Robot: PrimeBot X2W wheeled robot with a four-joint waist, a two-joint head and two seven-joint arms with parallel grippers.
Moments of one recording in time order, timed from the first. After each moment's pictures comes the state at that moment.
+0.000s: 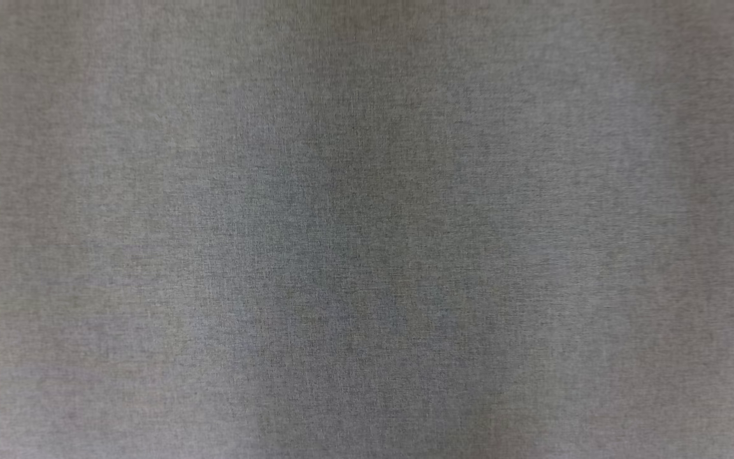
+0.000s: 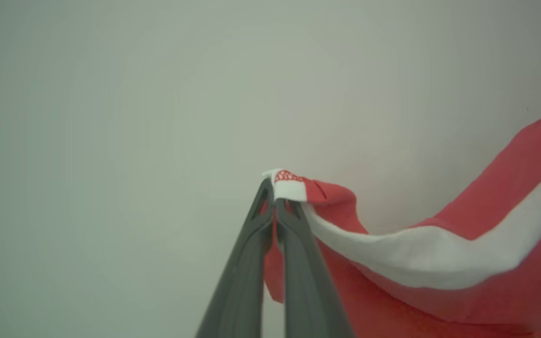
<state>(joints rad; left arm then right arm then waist) -1.79 0.48 -0.83 0.77 -0.70 -0.13 -0.26 -1.80 -0.55 1.08 0.68 0.96 0.13 -0.21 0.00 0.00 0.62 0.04</state>
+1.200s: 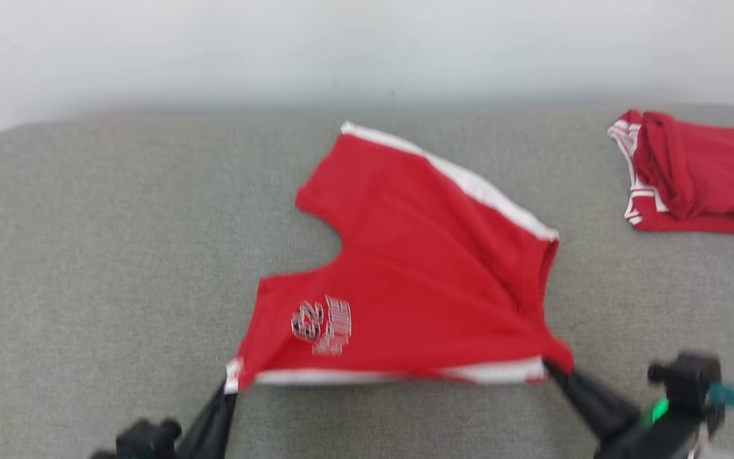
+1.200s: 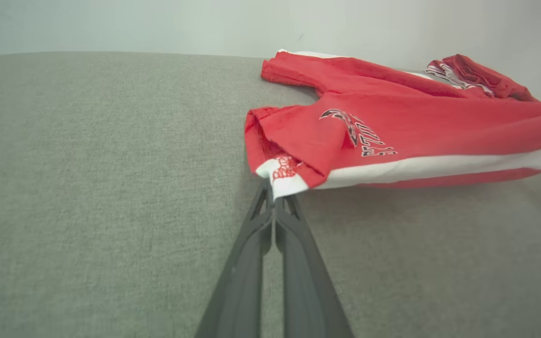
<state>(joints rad) -0.14 0.36 -0.48 0.28 -0.56 -0.03 -0.26 -0.29 -0.81 0.85 0.14 1.00 0.13 -0.26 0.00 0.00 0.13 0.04</state>
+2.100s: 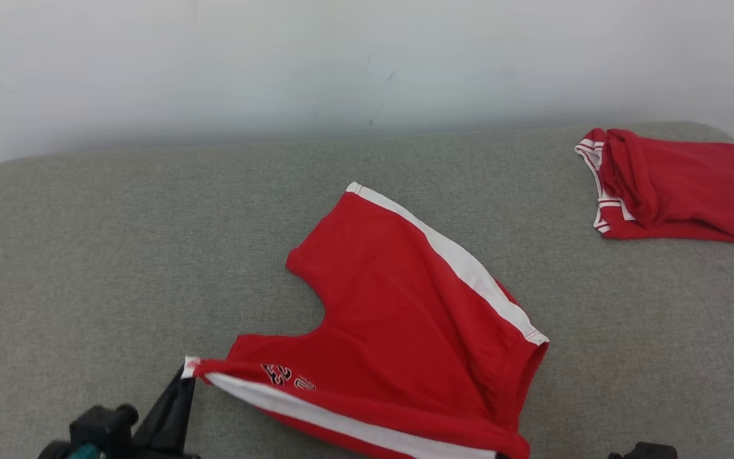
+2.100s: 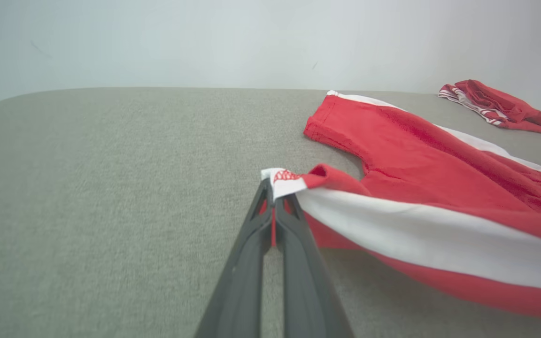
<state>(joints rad) -0.09 0.37 -0.36 0.27 -0.55 -0.05 -0.23 -0.02 -0.71 0.82 0.01 0.97 0.13 -0.25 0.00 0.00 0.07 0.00</state>
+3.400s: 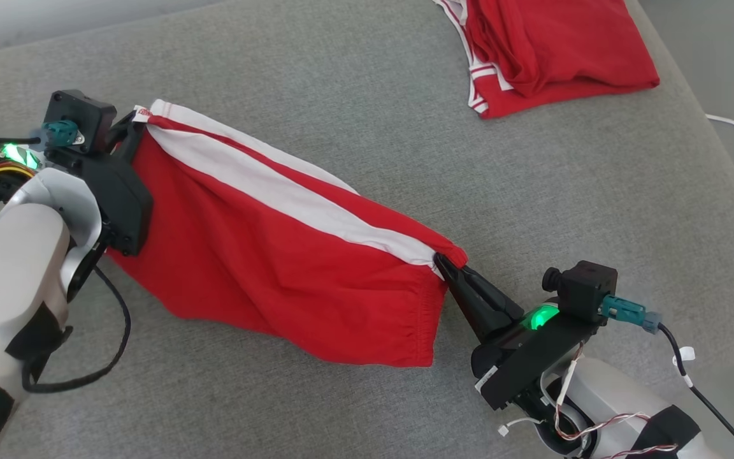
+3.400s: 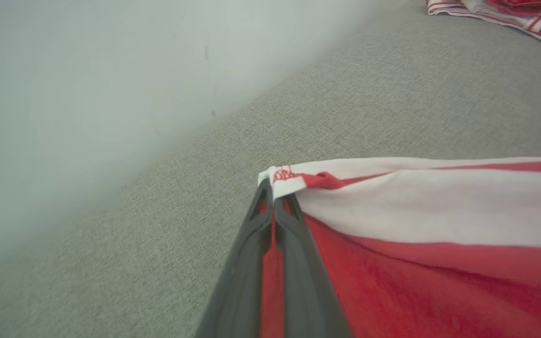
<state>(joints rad) -1.06 0.49 -0.80 0.79 -0.61 -0.13 0.00 -0.53 -0.42 0.79 0.30 0.93 0.13 -0.26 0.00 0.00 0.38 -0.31</state>
